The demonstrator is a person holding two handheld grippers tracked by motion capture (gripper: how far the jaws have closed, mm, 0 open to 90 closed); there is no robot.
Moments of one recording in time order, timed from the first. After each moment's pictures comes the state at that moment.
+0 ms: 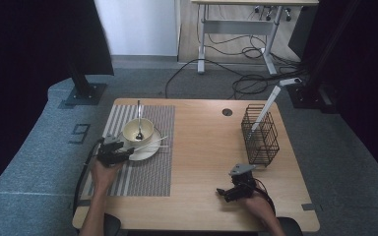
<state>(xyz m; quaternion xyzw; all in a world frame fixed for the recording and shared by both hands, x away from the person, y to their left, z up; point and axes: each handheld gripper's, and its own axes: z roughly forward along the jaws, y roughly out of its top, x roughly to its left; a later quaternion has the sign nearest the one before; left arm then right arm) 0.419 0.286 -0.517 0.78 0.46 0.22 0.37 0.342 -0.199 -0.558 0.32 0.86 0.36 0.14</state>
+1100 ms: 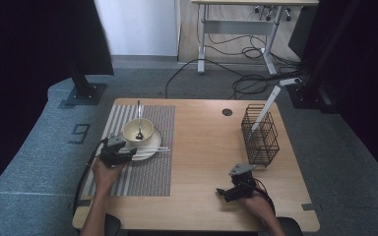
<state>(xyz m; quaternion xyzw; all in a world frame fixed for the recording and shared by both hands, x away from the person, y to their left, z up) 0.410 0.273 -0.513 0.79 0.44 0.22 0.37 0.342 -0.198 -0.558 0.32 0.86 0.36 0.14</state>
